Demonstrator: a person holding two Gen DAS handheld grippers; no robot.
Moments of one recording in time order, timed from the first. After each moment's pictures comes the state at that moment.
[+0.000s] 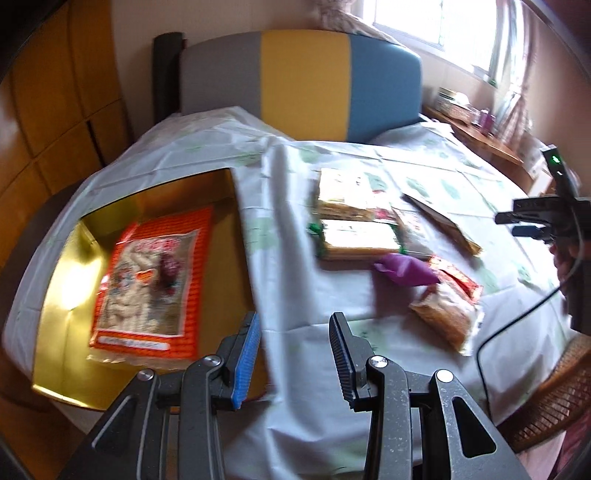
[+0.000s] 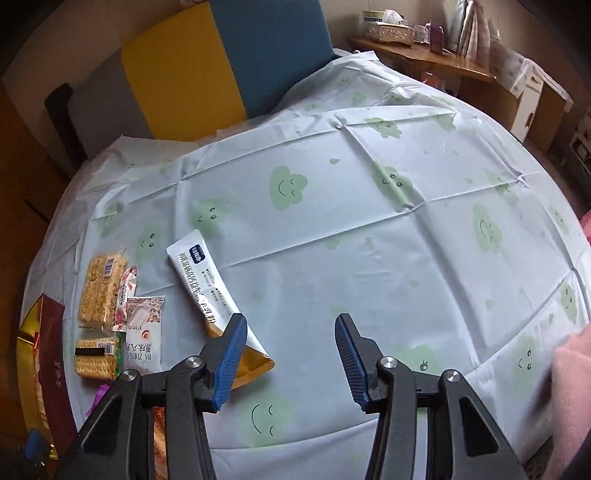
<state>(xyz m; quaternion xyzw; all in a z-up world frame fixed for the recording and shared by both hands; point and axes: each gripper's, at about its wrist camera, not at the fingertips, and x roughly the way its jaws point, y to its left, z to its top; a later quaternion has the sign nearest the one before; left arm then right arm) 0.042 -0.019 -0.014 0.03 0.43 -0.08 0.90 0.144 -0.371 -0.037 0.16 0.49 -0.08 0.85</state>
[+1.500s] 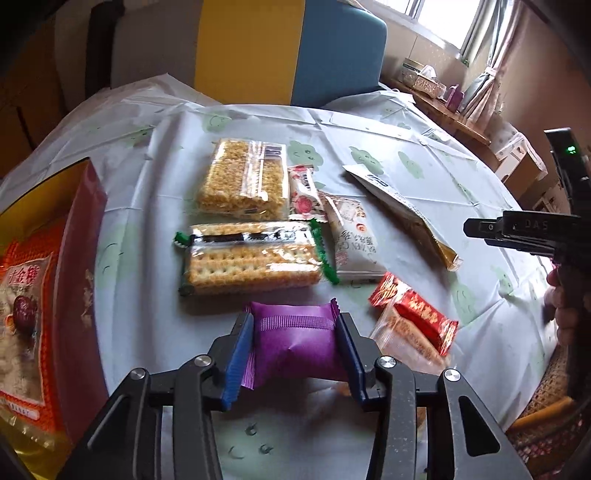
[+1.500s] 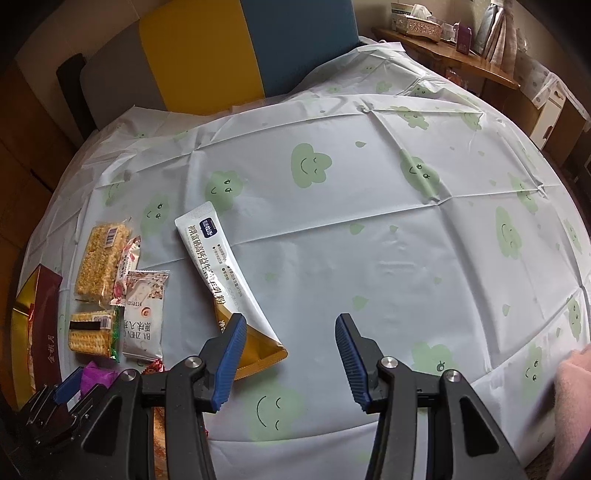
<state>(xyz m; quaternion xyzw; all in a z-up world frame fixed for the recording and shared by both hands) 0.116 -0.096 -0.063 0.00 0.48 -0.17 0.86 0.154 -0.353 -0.051 0.13 0.52 -0.05 0.84</state>
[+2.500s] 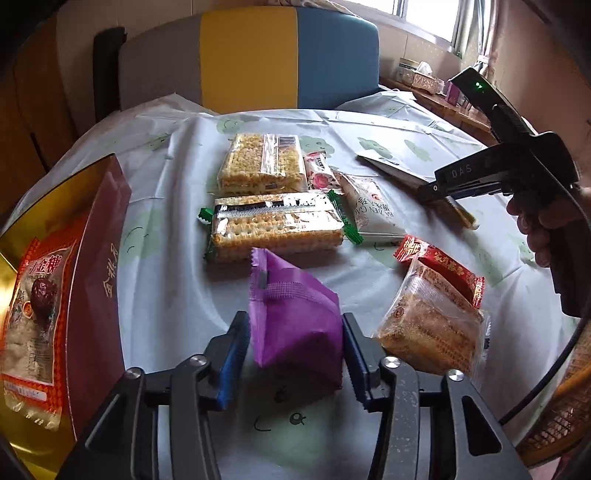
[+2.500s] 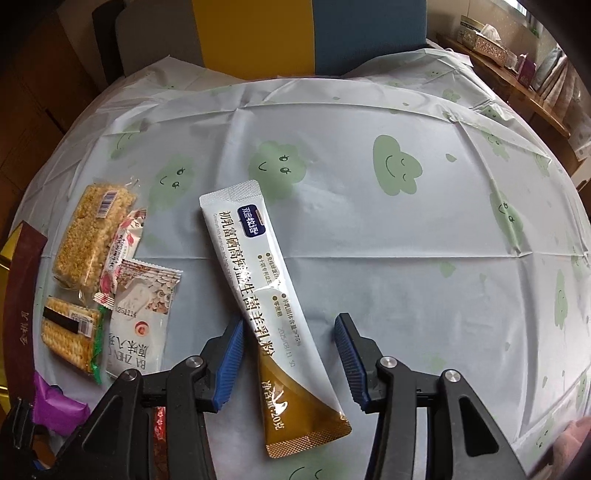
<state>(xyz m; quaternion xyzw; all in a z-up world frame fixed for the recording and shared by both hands) 0.095 -0.093 -0.085 0.04 0.45 -0.15 0.88 0.214 -0.307 -0.089 0.04 0.55 0.00 0.83</state>
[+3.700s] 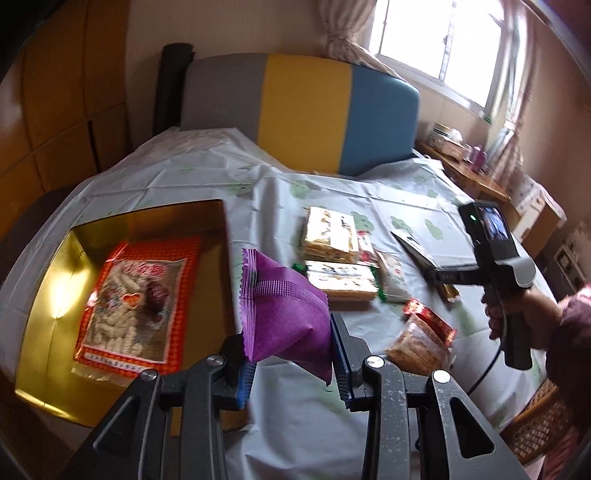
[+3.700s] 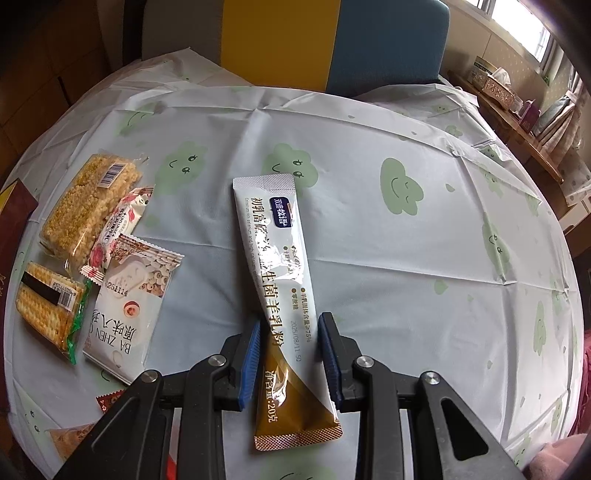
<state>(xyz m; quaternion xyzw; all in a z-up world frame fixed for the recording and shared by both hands) 0.049 -0.005 0.005 -0.05 0.39 -0.08 0.92 0.195 -0.286 -0.097 -0.03 0.53 0.00 0.85</state>
